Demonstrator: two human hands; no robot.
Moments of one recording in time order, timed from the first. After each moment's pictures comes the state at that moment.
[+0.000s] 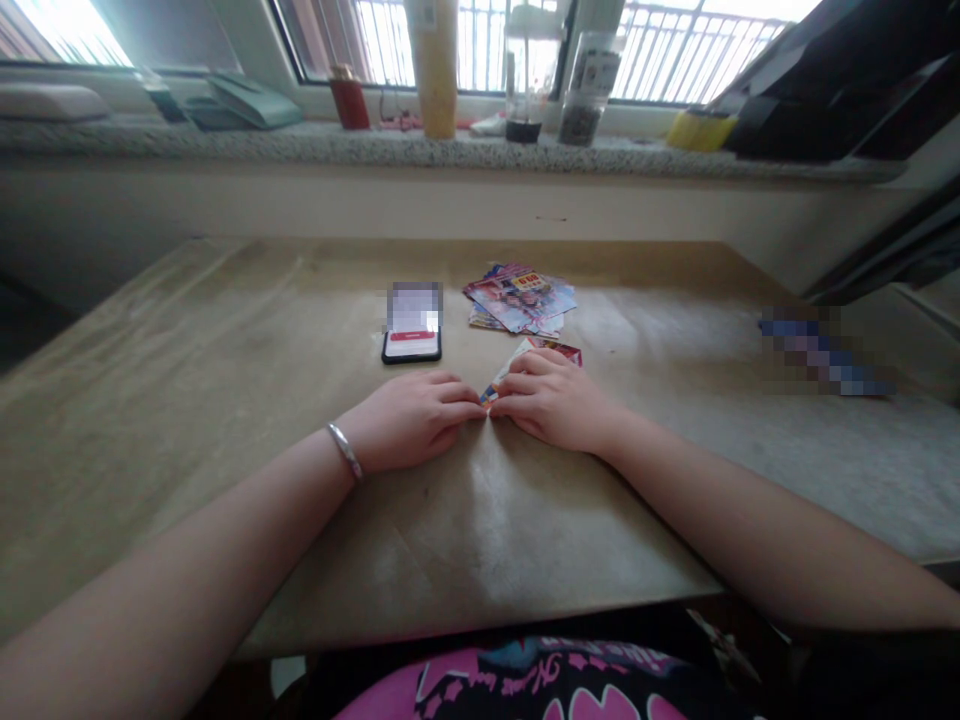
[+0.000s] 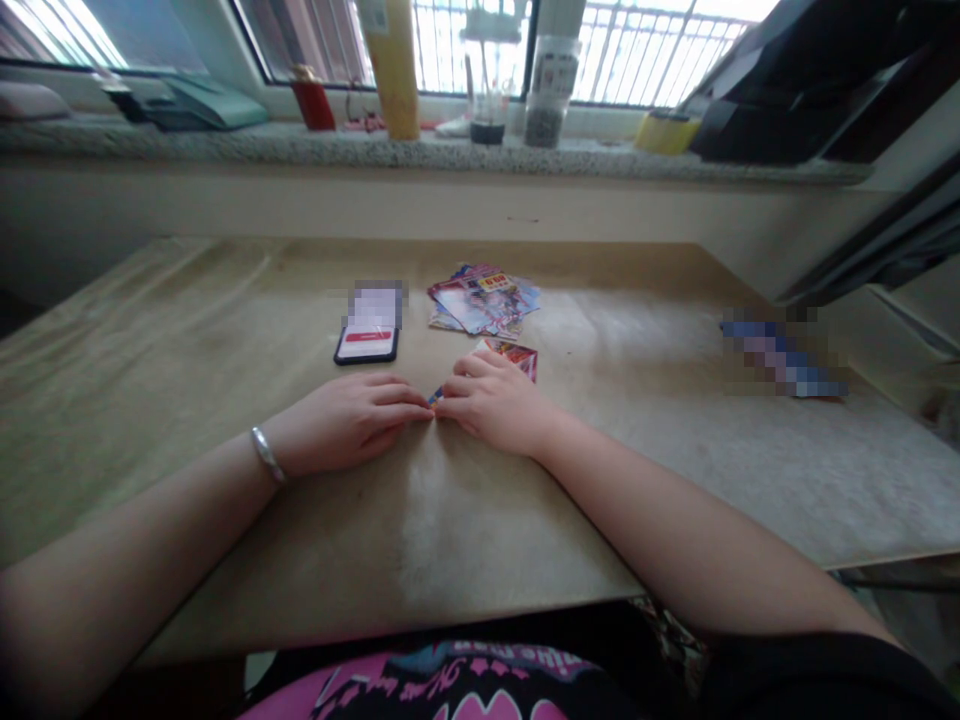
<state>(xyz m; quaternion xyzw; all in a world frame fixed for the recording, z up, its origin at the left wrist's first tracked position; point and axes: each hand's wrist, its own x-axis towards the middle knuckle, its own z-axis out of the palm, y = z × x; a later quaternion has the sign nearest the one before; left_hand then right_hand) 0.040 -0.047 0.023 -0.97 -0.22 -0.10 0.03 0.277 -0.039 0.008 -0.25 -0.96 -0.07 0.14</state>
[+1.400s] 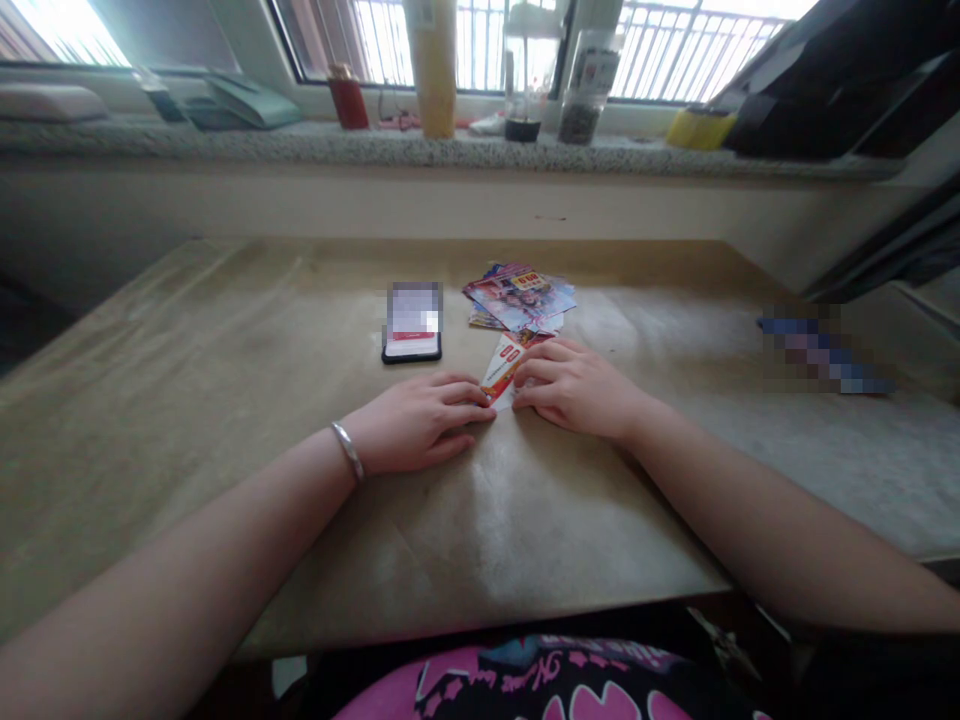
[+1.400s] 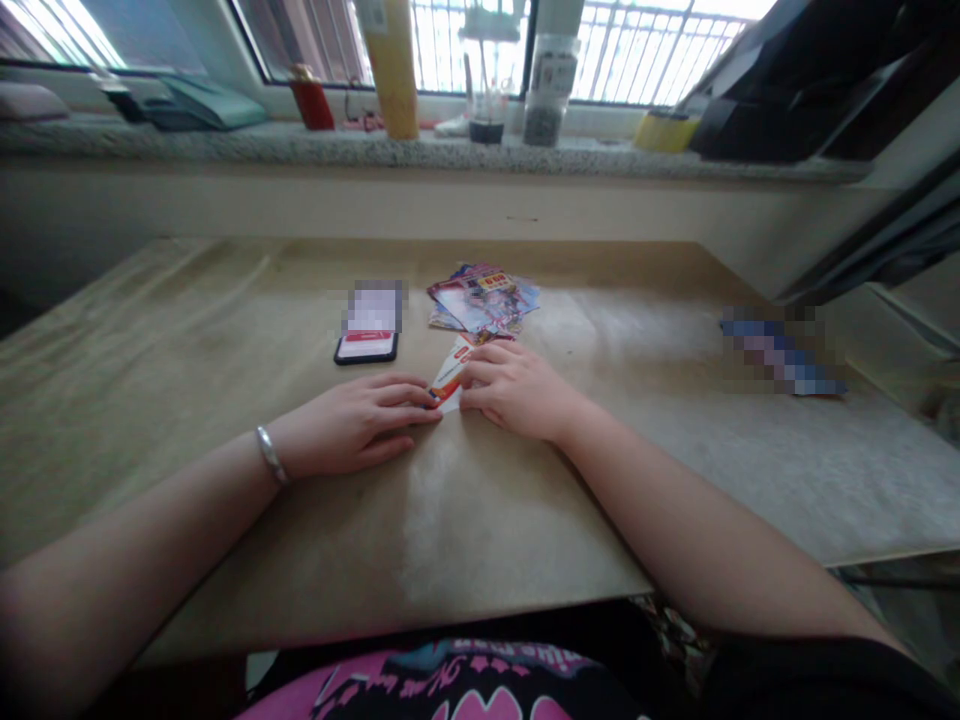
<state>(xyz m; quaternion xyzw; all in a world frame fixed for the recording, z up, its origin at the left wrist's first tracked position) 0.038 -0.044 0.015 -0.97 -0.21 -0.09 -0.04 0.300 -0.027 0.013 -0.20 -0.96 -0.09 0.16</state>
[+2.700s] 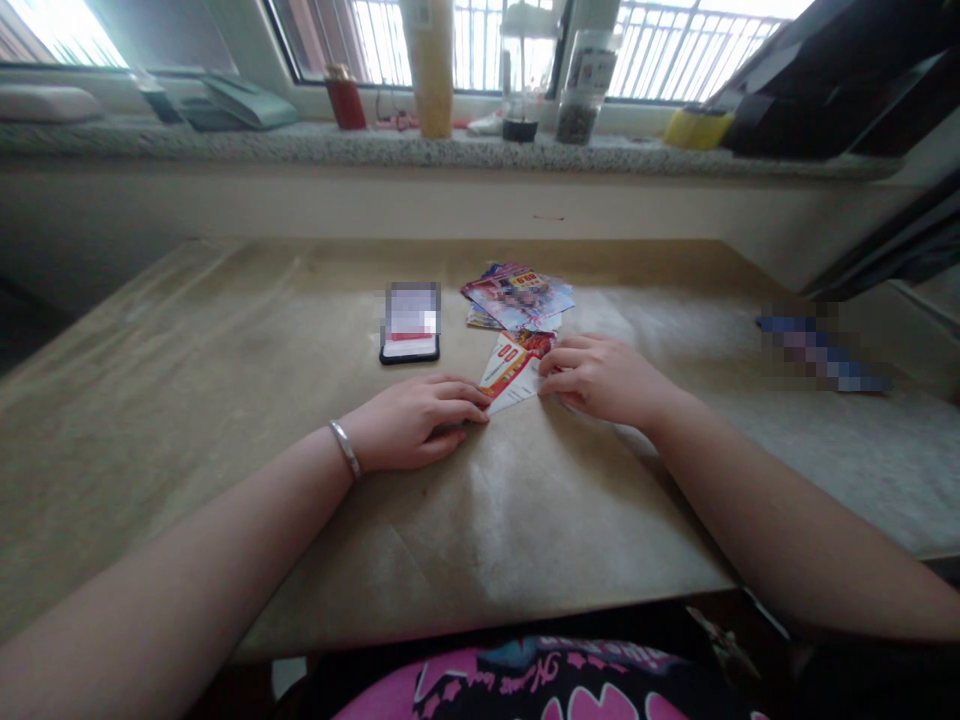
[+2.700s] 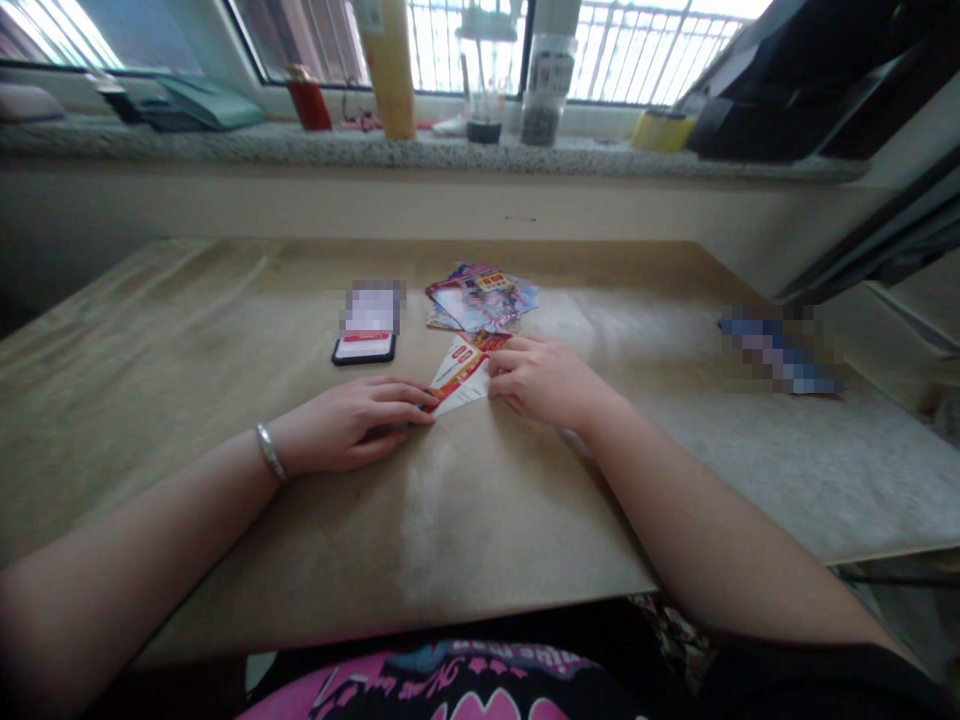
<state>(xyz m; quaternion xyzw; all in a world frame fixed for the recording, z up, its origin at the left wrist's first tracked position) 0.036 -0.041 0.015 -0.96 -0.20 -0.13 -0.12 0.324 -0.024 0.027 -0.26 -0.95 -0.12 0.08</state>
